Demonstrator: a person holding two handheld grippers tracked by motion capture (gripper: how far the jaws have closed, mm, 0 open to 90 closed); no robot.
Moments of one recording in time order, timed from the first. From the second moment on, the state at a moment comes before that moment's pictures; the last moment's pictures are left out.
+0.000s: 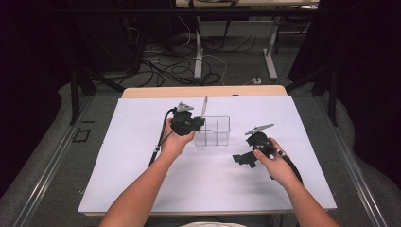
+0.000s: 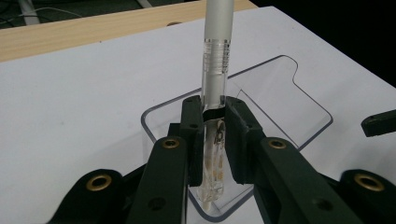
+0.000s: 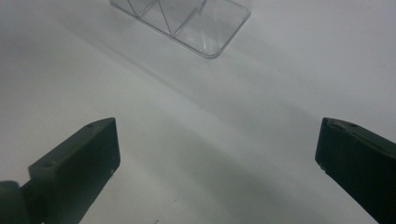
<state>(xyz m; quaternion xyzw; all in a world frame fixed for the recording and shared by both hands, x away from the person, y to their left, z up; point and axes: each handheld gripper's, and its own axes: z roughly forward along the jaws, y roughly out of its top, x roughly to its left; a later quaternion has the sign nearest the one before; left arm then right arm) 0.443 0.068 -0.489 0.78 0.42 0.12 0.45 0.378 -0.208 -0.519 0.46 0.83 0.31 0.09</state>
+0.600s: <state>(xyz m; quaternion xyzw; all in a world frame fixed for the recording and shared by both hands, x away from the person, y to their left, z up) 0.429 0.093 -0.473 0.77 0.41 0.15 0.47 0.378 -0.209 -0.519 0.46 0.83 0.31 0.09</state>
